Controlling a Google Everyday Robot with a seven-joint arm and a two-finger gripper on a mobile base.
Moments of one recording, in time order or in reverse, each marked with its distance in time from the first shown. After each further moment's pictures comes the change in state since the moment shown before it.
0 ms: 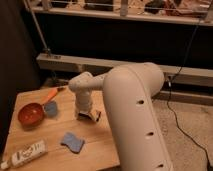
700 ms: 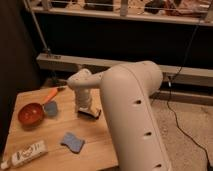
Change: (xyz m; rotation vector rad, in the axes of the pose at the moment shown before) arm -0.007 0.004 -0.005 0.000 -0.024 -0.026
